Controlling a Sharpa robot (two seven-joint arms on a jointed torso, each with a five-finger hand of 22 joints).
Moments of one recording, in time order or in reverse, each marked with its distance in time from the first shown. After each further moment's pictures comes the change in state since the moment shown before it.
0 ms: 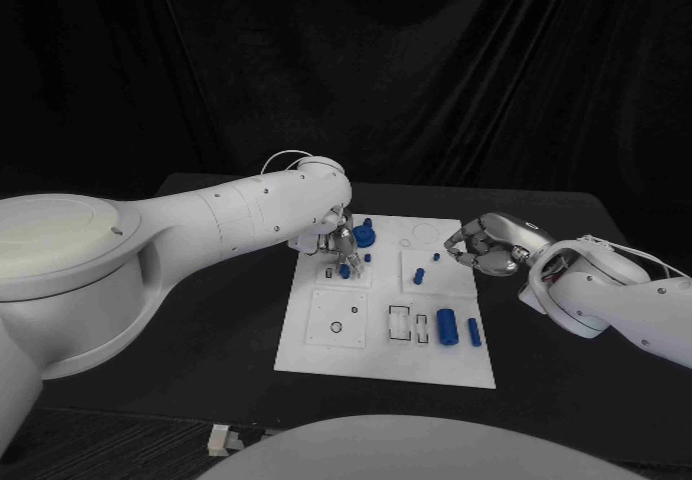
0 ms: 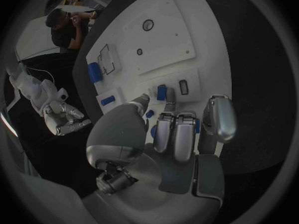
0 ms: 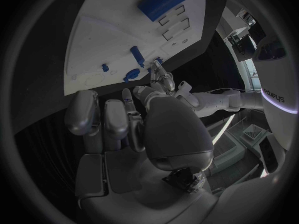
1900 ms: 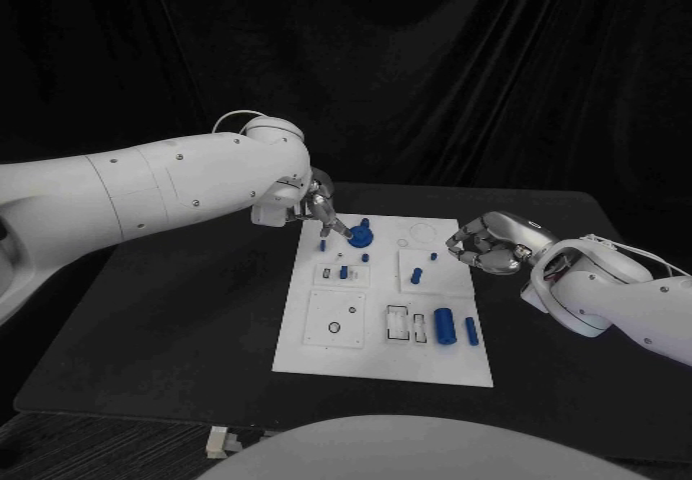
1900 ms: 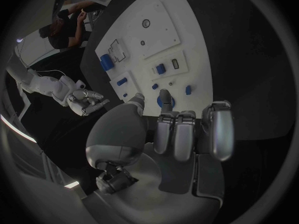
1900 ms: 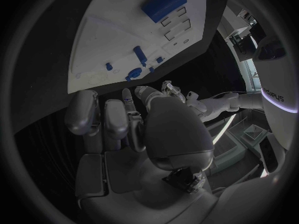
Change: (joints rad) left arm 0.155 -0.267 -0.004 0.351 -0.020 -0.162 0.025; left_hand -0.002 -0.003 -0.152 0.035 -0.002 0.072 -0.057 0.137 0.293 0.000 -0.051 0.039 0.000 0.002 -0.045 0.000 0.000 0.000 0.093 -0.046 0.126 0.000; right arm -0.001 -0.019 0.000 0.003 0.007 -0.013 0.010; right_hand -0.026 -0.004 -0.015 0.019 -0.033 0.000 0.000 0.000 -0.003 0.000 0.000 0.000 0.000 0.000 0.000 -0.004 0.005 0.000 0.000 0.000 0.001 0.000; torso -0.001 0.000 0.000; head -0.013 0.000
